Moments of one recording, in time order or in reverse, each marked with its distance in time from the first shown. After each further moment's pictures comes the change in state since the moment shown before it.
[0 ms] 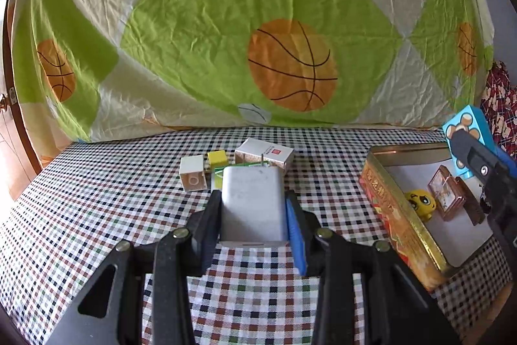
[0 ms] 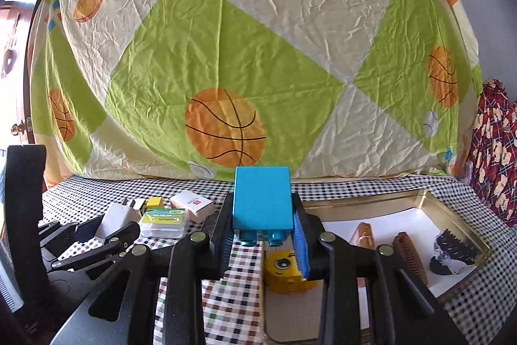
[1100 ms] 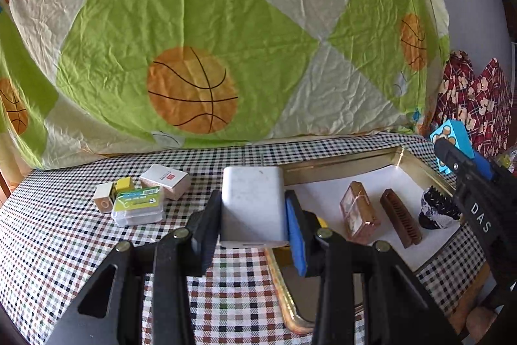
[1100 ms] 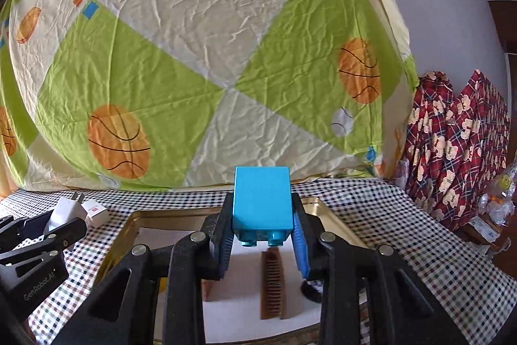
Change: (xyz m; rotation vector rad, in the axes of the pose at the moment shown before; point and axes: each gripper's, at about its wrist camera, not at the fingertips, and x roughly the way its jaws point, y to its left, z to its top) left arm -0.020 -0.118 0.016 0.073 -0.046 -0.141; right arm -0.013 -0.140 0.002 0.053 -0.020 -0.226
